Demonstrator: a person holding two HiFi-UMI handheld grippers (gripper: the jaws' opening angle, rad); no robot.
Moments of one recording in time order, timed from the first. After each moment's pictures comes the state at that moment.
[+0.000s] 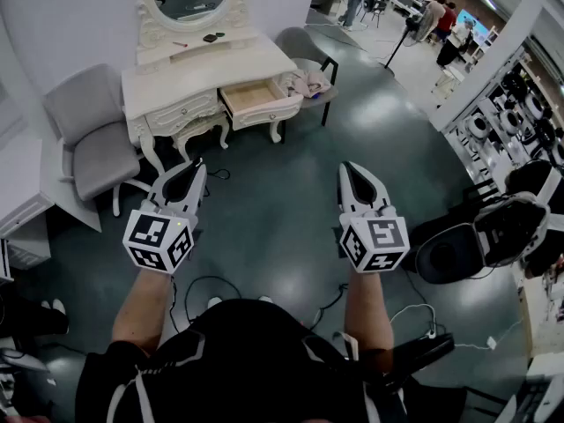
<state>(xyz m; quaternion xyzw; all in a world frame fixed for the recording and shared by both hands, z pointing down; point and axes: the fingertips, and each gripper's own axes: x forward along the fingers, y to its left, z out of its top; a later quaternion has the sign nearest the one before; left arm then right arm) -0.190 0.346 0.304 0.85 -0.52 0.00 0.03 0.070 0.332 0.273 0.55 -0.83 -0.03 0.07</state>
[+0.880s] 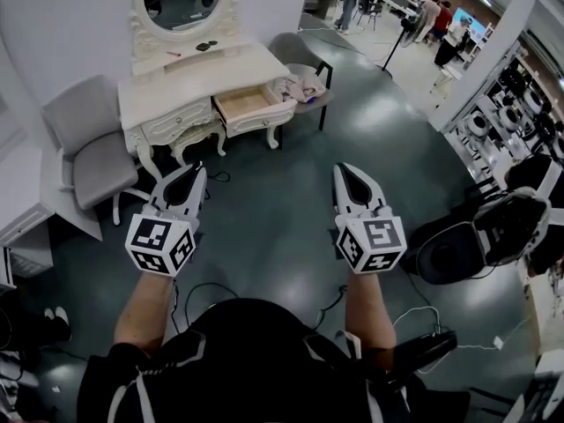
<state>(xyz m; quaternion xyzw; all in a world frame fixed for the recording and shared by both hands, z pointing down) -0.155 0.346 0.297 0.85 -0.52 0.00 0.02 0.095 0.333 0.270 0.54 -0.84 -0.03 0.05</state>
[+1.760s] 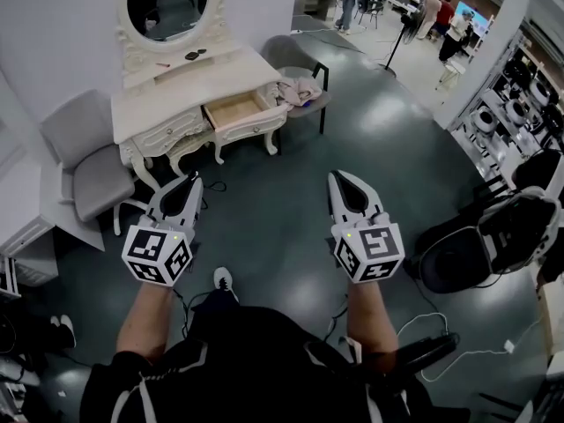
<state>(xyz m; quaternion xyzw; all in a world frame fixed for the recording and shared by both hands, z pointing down) -0.078 0.322 0.303 0.85 -0.53 0.01 0.02 0.169 0.311 0.284 0.52 -0.85 -0.02 0.04</state>
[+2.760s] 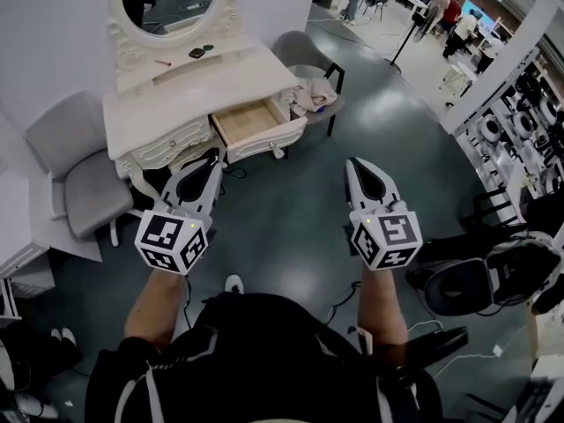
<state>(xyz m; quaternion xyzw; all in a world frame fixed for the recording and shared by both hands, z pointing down) -0.152 0.116 0.305 0.87 -0.49 -0.01 0.03 0.086 0.106 0.277 0.54 -0.84 -0.02 0.08</state>
